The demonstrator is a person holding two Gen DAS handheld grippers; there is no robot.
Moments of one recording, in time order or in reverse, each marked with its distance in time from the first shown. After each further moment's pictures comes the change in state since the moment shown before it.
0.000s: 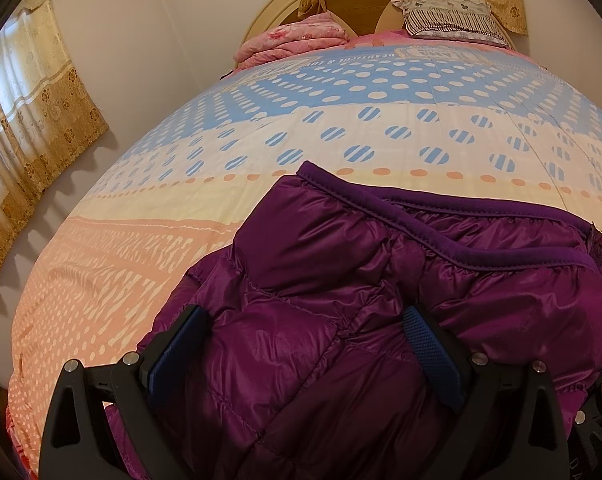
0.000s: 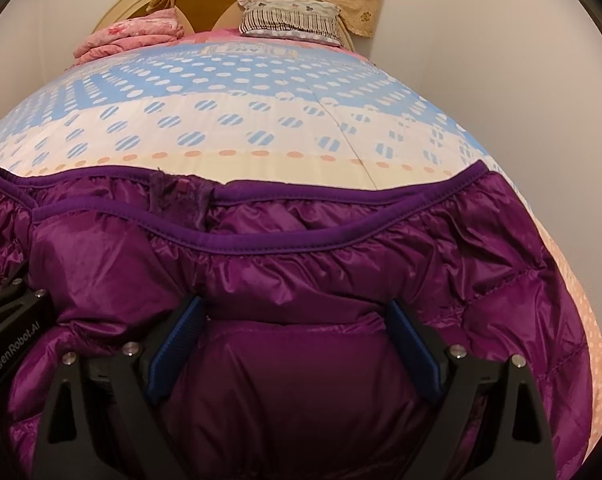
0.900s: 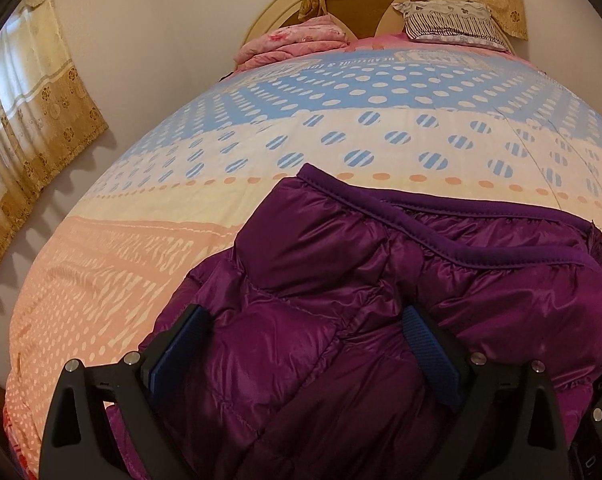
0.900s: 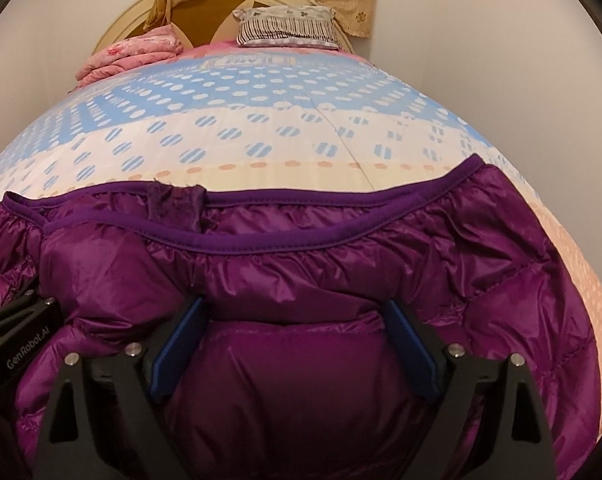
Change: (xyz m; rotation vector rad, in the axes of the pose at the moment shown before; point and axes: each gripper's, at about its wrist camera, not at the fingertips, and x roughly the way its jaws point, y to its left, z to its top) left arm -0.003 0.001 0.000 -0.006 -0.006 -0.008; right arm -0.005 -0.008 0.000 0.061 -0.021 0.059
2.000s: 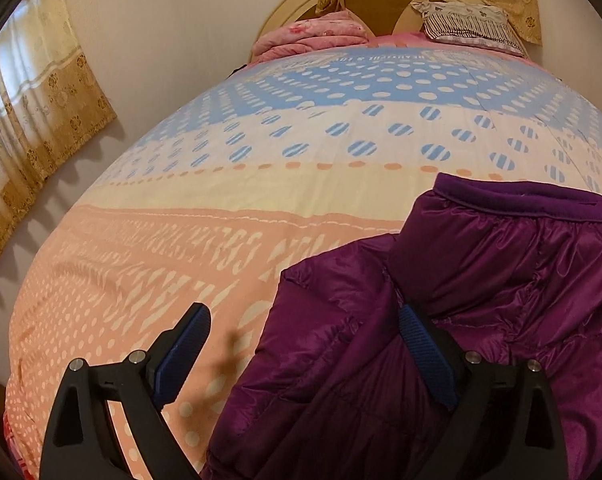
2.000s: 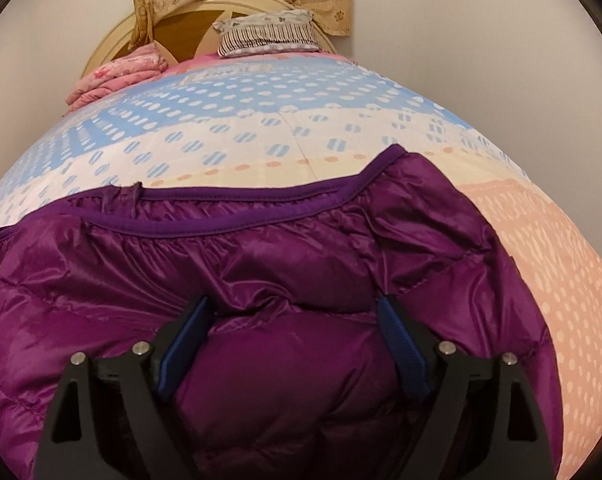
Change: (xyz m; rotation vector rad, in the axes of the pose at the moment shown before) left arm 0.026 0.073 -0.002 -0.024 0.013 0.003; right arm -0.007 -0.055 -0.008 0.075 -0.014 0.027
